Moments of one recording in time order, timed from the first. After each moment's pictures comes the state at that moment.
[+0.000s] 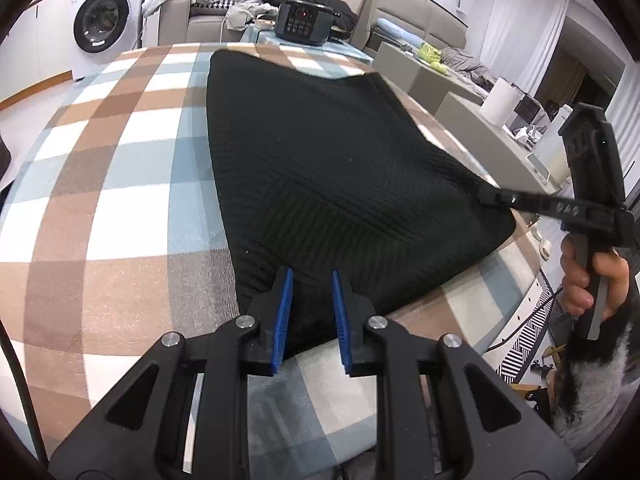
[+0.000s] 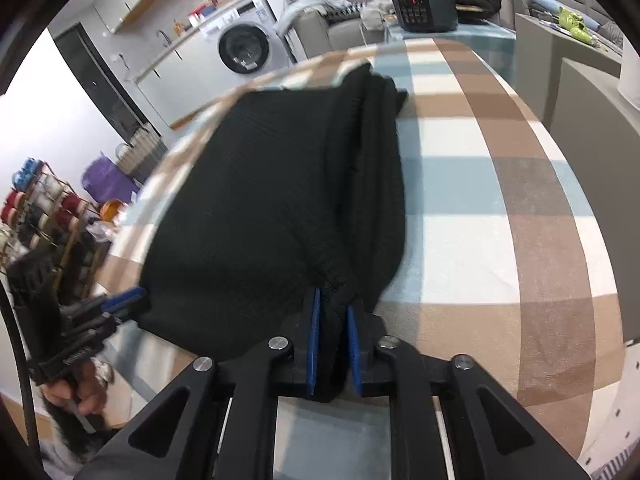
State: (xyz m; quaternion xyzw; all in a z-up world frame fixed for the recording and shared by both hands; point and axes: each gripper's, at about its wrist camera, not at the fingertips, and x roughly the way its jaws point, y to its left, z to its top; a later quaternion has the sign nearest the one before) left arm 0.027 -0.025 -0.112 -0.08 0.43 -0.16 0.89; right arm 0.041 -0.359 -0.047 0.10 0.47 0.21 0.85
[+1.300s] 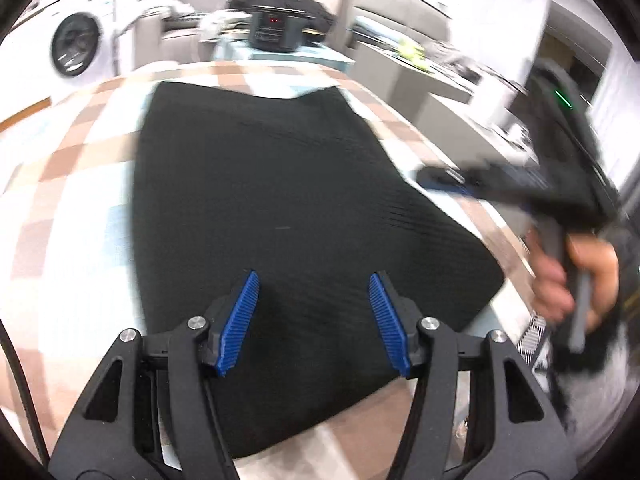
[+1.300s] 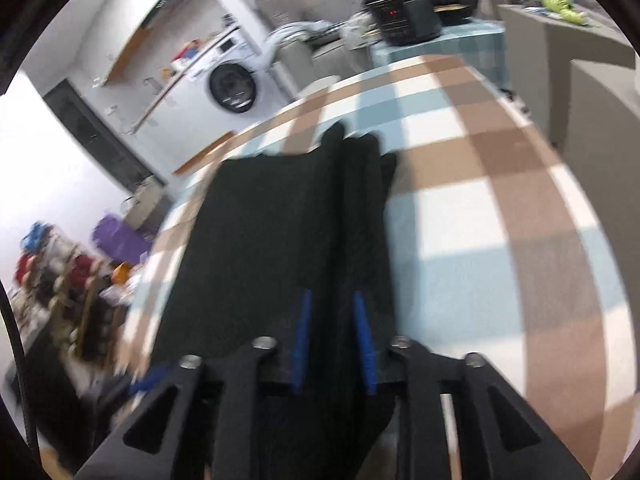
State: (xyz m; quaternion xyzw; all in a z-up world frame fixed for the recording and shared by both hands) left arm 0.088 -0.093 -0.100 -0.06 0.42 -0.17 0.89; right arm 0.118 -0.366 -0.055 0.17 0.47 0.21 0.84
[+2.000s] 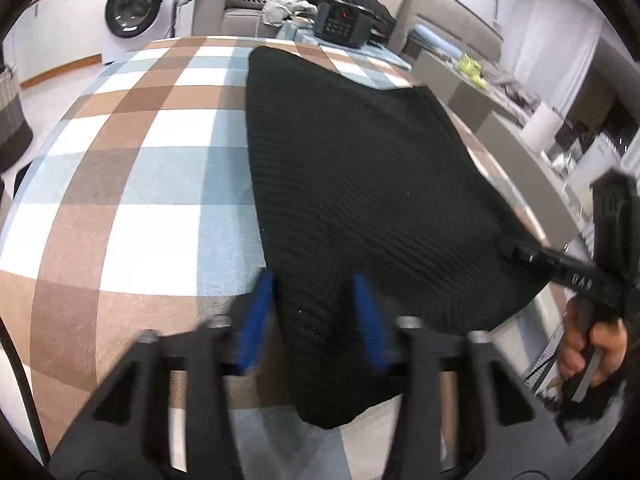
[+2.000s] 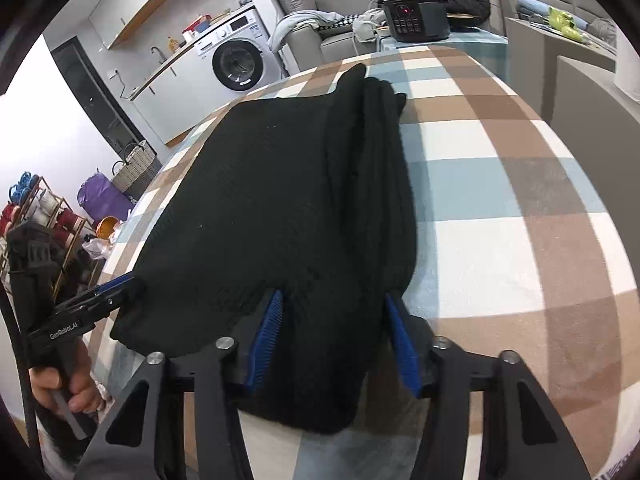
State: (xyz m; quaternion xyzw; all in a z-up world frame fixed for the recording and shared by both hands) left arm 0.077 -0.019 -0.127 -0.09 0.44 -0.10 0.89; right arm 0.064 -0.337 -0.083 0.09 0.47 0.18 0.86
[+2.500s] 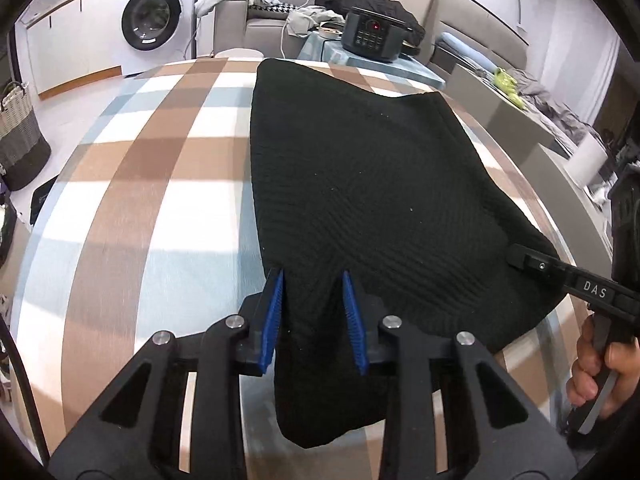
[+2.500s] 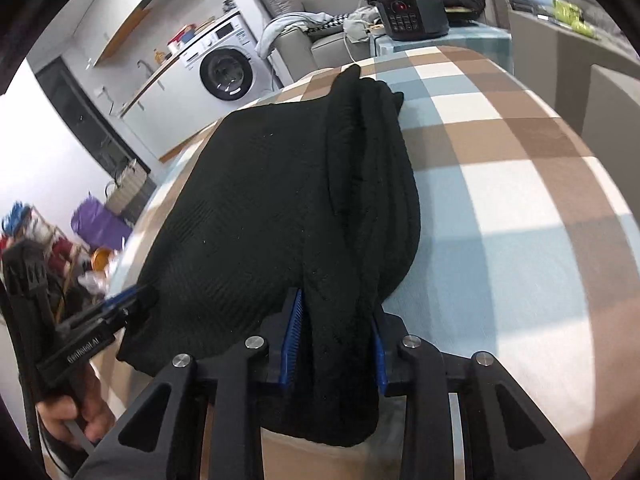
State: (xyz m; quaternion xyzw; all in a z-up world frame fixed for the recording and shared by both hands) left arm 0.180 0.000 -0.119 -0.08 0.43 -0.05 0.90; right arm 0.154 -0.303 -0.085 0.13 0.48 0.16 0.85
